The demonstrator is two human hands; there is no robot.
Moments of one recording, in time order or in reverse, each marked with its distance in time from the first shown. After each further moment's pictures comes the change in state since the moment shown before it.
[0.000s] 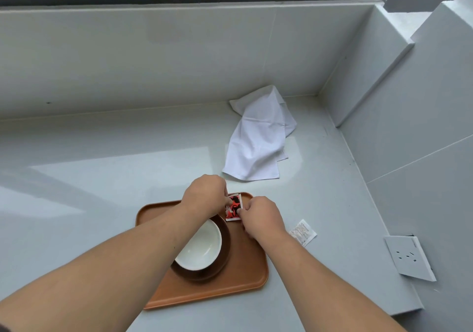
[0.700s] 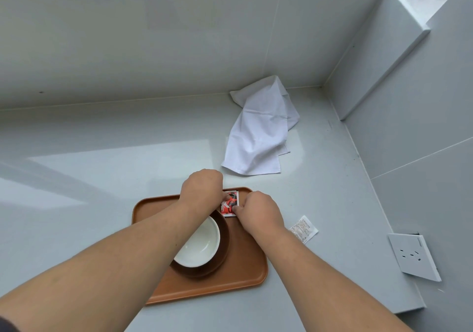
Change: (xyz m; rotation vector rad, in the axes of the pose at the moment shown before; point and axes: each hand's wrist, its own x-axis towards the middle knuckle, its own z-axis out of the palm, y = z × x) left_hand 0.015 -0.007 0.020 0.142 0.081 -0.076; right_hand 0.011 0.003 0.011 -0.185 0.031 -0.068
